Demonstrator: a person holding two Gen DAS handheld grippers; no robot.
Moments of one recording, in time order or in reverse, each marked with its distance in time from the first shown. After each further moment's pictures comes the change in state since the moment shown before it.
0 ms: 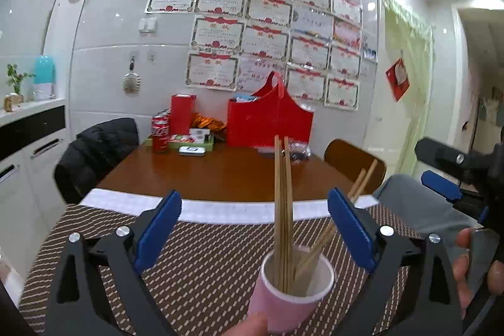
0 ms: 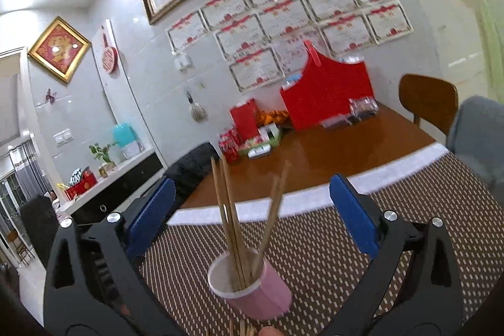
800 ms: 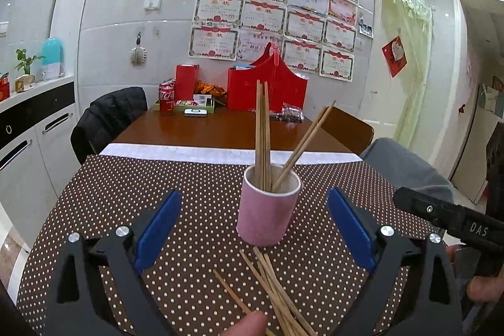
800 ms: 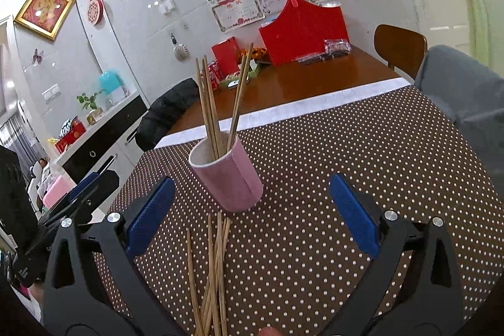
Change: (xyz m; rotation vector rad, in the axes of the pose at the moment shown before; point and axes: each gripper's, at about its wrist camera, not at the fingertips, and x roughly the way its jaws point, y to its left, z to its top) left arm -0.085 -0.016 -0.052 -0.014 0.127 -0.006; right arm -0.068 -0.008 -0.074 -0.013 0.241 -0.086
